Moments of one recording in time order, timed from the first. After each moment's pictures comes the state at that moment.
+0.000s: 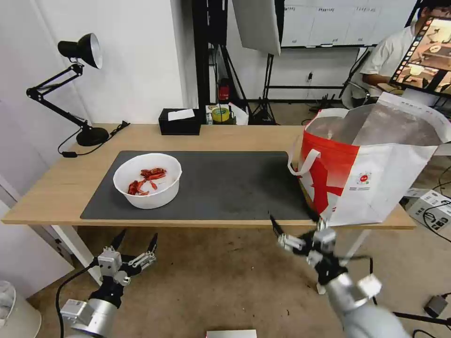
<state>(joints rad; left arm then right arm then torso) 1.80 -1.09 -0.59 -2.10 -0.47 -0.23 0.01 -1.67 0.97 0.35 2.10 0.36 0.31 0.07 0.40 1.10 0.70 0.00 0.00</state>
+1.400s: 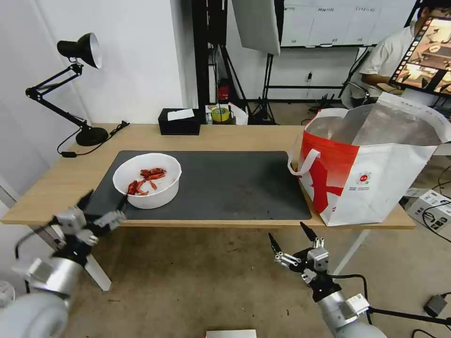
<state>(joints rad) 1.67 -0.81 -0.82 -2.16 -0.77 -0.10 -0.06 -1.65 0.99 0.32 2.06 0.33 0.31 0.07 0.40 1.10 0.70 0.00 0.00</state>
